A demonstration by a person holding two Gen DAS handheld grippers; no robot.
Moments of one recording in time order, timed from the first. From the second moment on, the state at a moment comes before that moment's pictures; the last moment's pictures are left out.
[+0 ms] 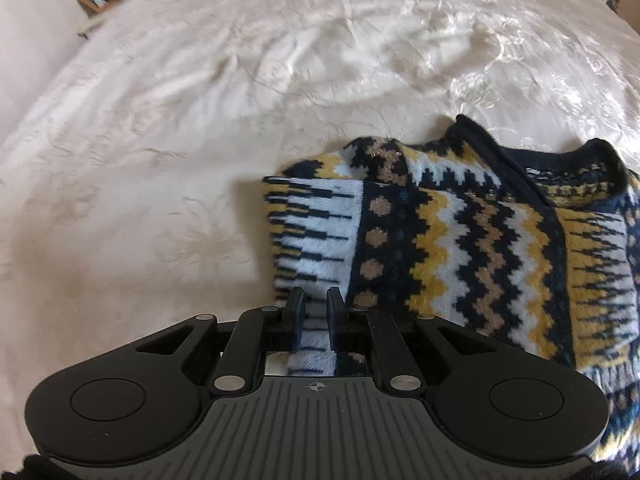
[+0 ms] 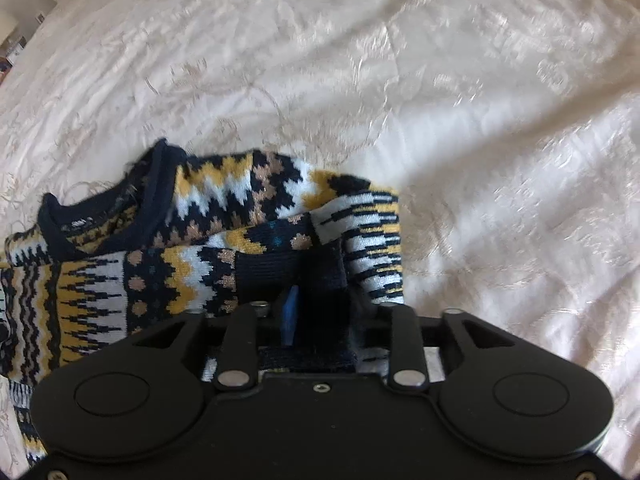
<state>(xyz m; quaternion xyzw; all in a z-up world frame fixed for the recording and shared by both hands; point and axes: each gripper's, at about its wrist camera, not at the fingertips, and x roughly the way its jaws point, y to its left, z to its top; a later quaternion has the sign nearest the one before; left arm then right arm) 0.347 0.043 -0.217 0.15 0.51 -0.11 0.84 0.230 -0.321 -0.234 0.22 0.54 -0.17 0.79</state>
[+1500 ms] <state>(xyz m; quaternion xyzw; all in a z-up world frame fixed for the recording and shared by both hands) 0.061 0.123 -0.230 0.16 0.54 -0.20 0.80 -0.046 -0.200 -0.225 0.23 0.58 0.02 0.78</state>
